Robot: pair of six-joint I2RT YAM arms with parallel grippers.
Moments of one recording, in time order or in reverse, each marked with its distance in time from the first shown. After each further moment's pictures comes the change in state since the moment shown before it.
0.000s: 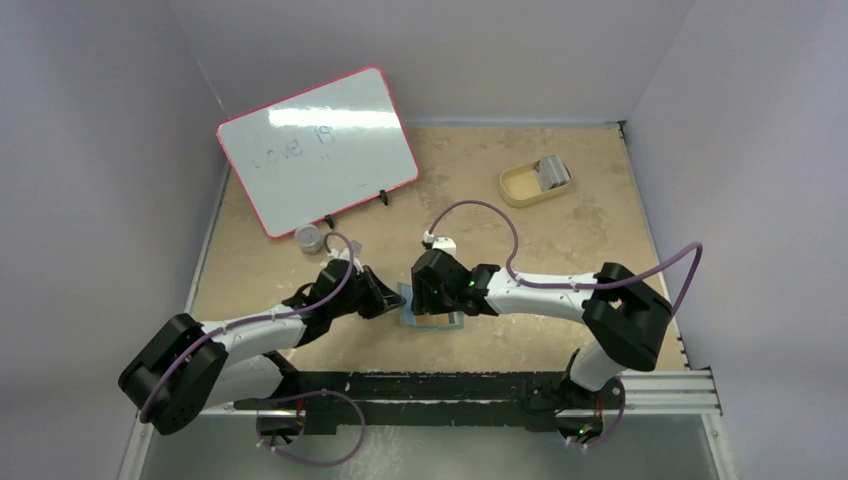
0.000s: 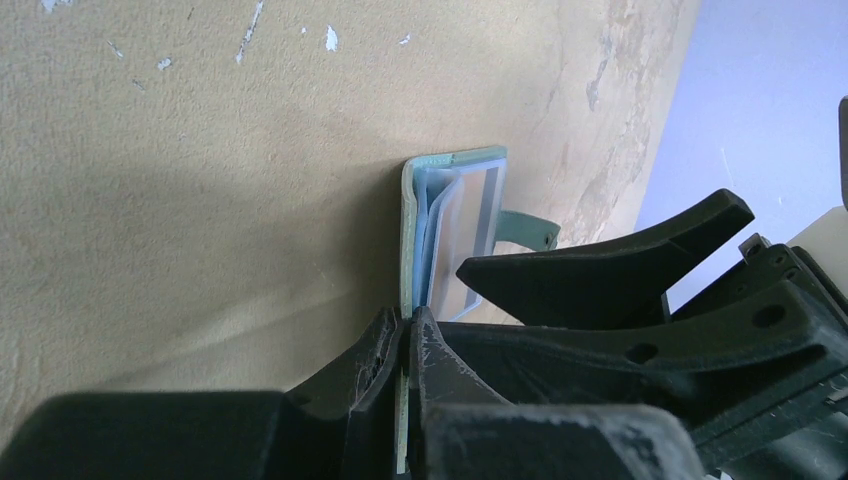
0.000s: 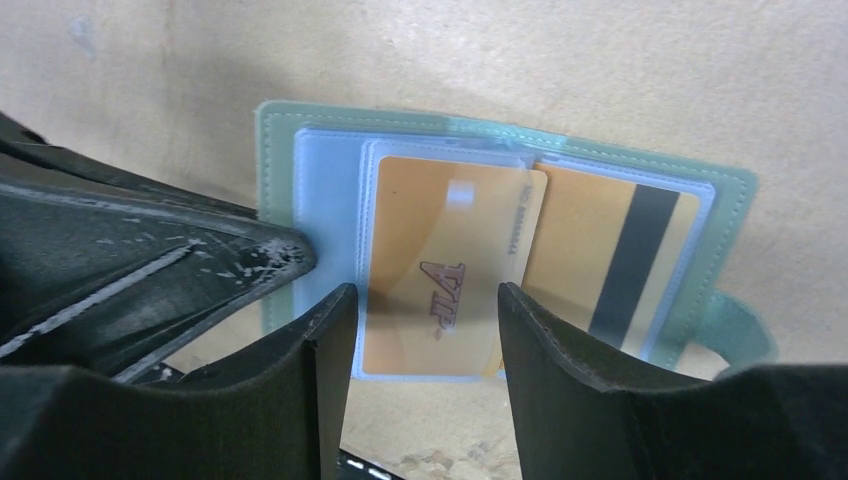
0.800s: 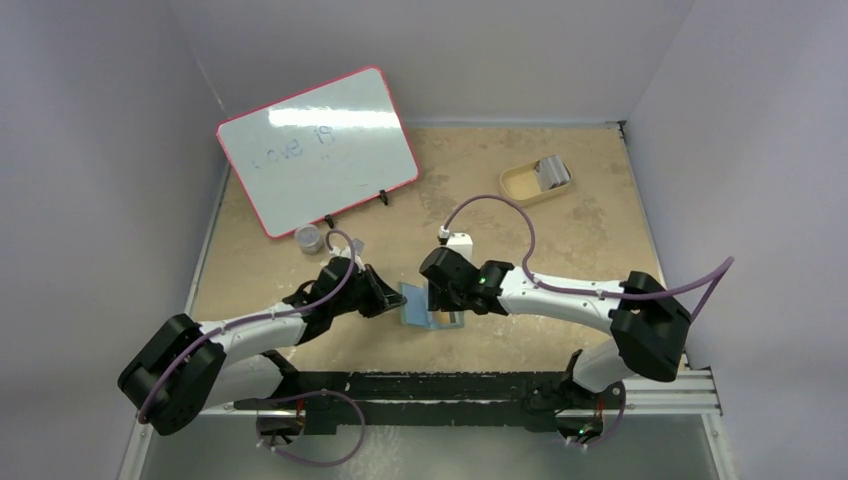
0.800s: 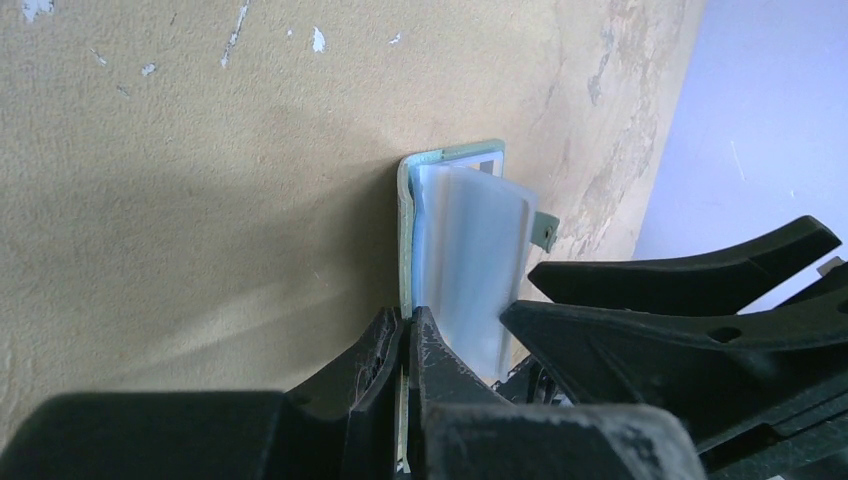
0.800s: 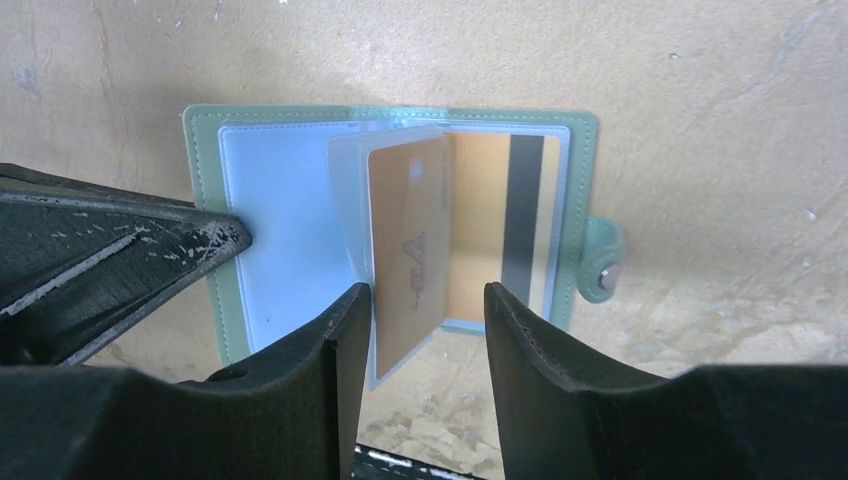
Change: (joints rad) left arm -0.001 -0.004 0.027 -0.040 0.000 0.021; right arm 0.004 -0.089 0.030 -0.208 0.145 0.062
